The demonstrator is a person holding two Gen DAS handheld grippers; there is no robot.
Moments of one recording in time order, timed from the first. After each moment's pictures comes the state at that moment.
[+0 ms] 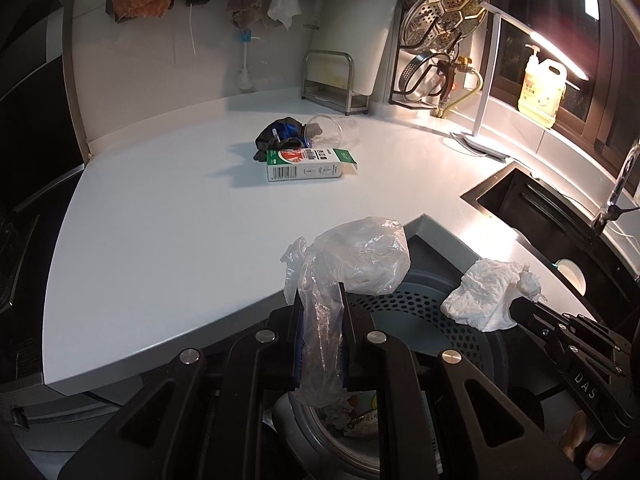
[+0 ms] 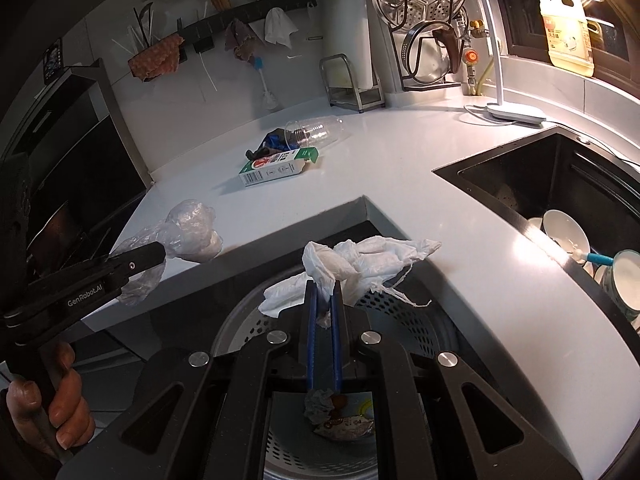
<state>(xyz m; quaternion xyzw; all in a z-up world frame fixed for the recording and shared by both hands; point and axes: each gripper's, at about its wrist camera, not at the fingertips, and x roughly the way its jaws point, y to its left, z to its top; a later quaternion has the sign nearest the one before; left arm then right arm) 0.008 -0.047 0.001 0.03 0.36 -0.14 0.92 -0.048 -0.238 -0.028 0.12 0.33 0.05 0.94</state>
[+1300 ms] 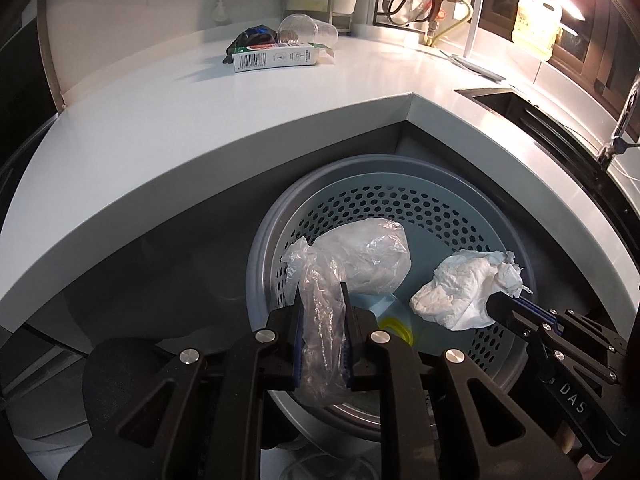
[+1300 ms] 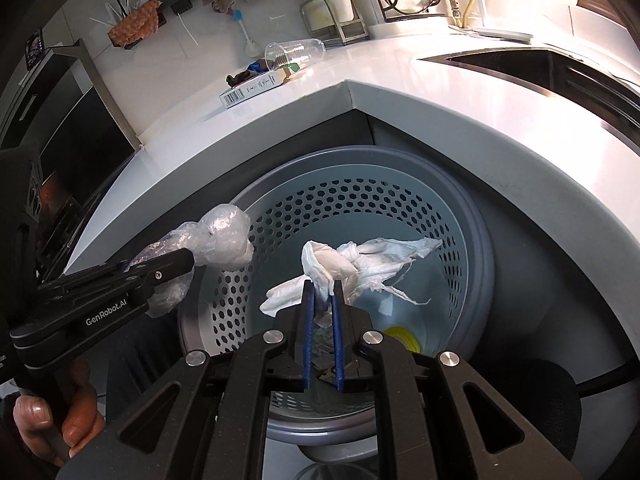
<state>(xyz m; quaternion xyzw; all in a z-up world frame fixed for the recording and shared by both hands) -0.015 -0.062 -0.086 0.05 0.44 -0.15 0.88 -0.068 -0.228 -0.112 0.16 0.39 0.05 0.91</state>
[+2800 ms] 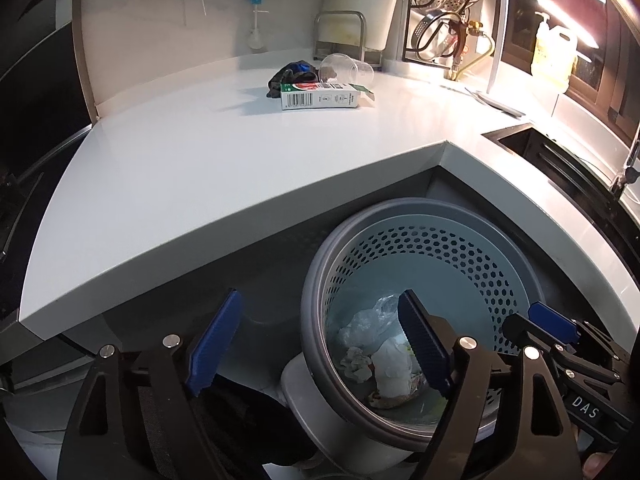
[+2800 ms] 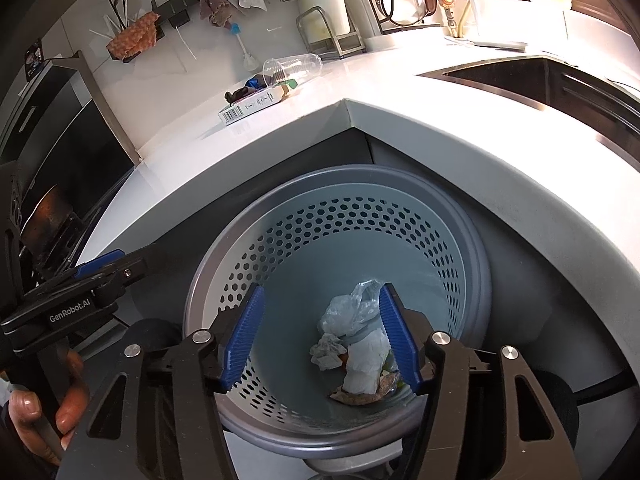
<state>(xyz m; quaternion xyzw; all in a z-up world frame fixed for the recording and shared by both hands) -0.014 -0.032 -0.059 0.04 0.39 -0.11 0.91 -0.066 -0.230 -0.102 0.17 0.37 0.04 0.91</state>
